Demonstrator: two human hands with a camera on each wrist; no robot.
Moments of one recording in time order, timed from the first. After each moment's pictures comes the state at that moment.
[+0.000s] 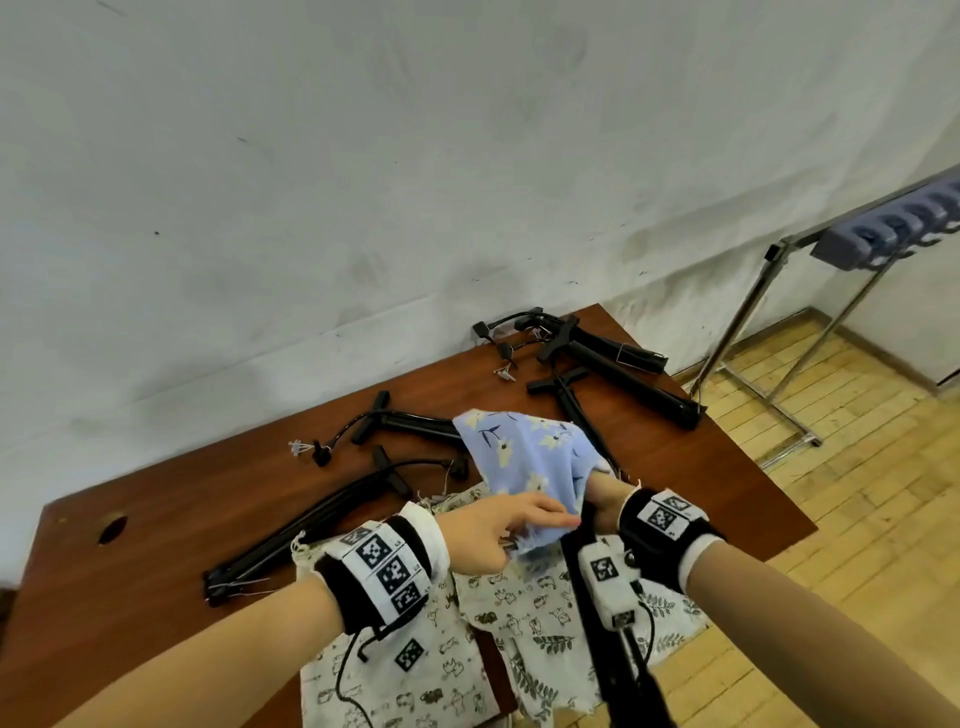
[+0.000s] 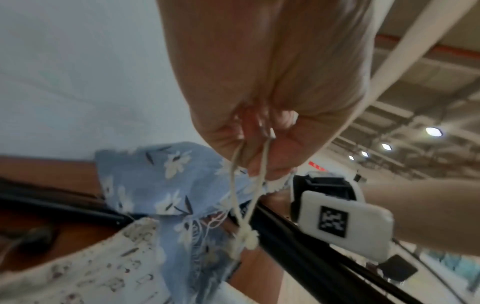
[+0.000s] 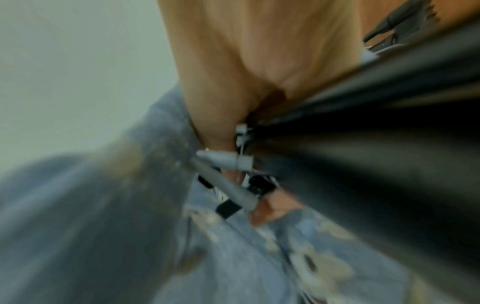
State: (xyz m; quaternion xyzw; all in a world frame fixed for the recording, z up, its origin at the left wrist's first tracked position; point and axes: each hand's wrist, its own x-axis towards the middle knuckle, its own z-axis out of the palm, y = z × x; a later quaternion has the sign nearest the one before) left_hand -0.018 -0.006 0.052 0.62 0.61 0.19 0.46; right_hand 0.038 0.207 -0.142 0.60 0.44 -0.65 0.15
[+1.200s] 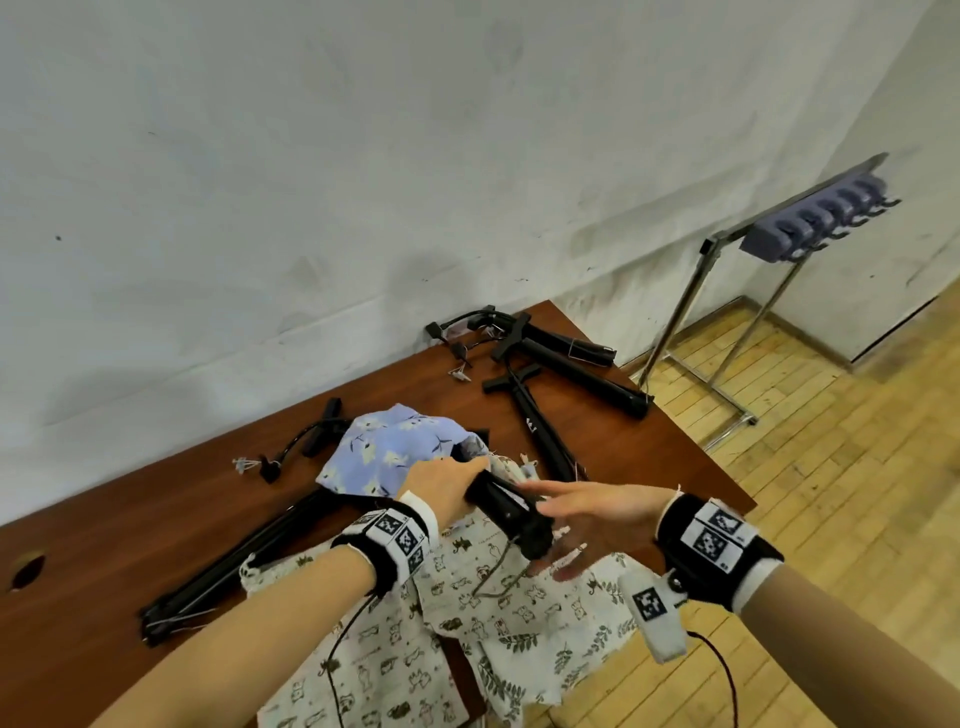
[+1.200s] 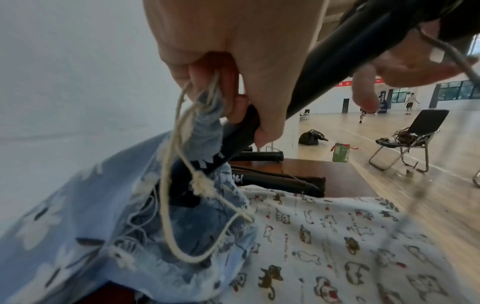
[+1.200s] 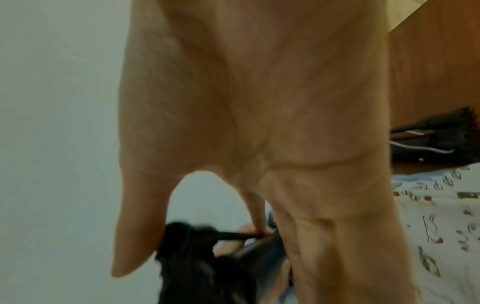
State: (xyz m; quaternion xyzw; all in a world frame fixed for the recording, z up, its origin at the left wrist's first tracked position) left_hand -0.042 0.043 -0.003 0.58 0.80 -0.08 0.12; right_hand 0.138 0.185 0.038 0.20 0.50 -0.79 0.30
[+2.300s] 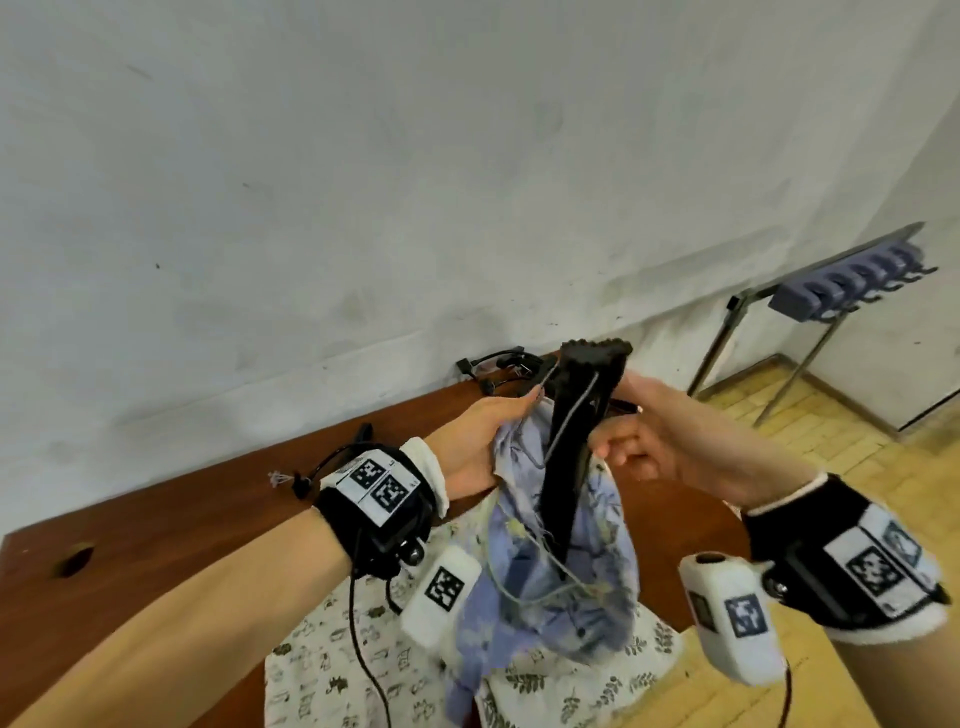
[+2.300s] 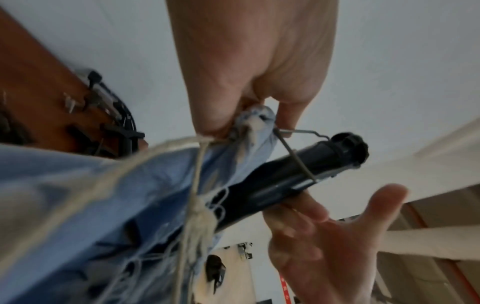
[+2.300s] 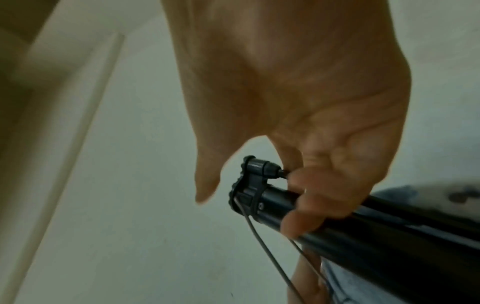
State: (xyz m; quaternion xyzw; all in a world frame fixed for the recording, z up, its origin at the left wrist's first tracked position) left_hand -0.028 0.054 0.136 0.22 0.49 0.60 0.59; right_hand 0.141 0.181 0.207 0.20 0.64 -0.74 0.04
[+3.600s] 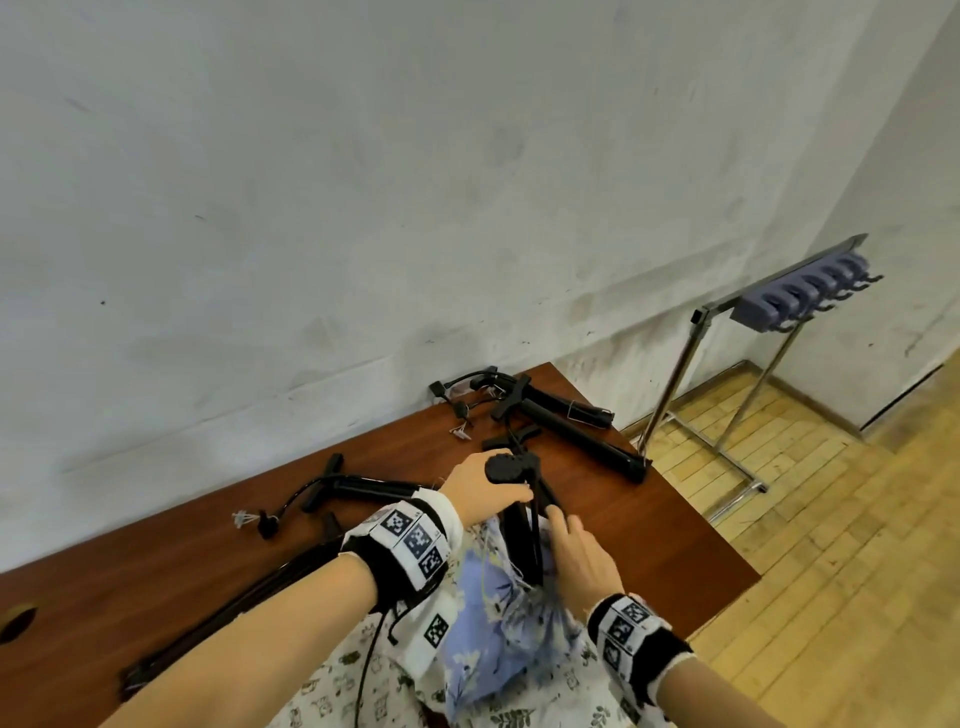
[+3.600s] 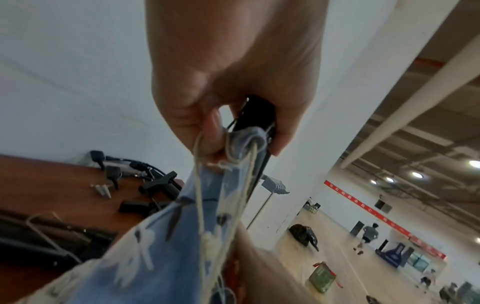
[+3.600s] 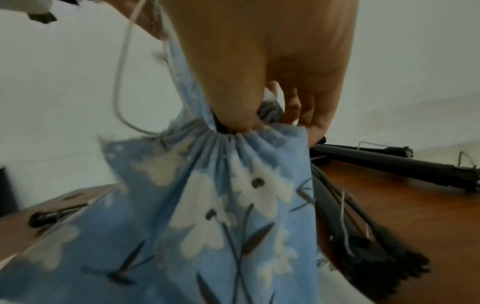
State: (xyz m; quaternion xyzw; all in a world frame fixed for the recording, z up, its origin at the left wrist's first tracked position) left_hand -0.035 0.095 0.065 0.40 0.76 0.36 0.36; right_hand 0.121 0.173 -0.032 0.35 0.92 -0.15 0.04
